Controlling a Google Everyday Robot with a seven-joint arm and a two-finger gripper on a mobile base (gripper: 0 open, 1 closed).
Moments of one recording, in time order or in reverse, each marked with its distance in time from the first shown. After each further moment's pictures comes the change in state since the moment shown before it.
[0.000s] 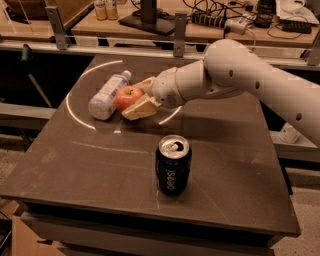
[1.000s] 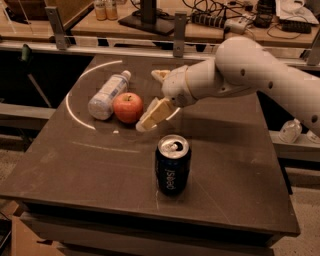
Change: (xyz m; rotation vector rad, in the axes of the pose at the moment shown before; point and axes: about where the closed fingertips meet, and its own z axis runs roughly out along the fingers) arm 0.012 -0.007 -0.025 0.045 0.043 -0.019
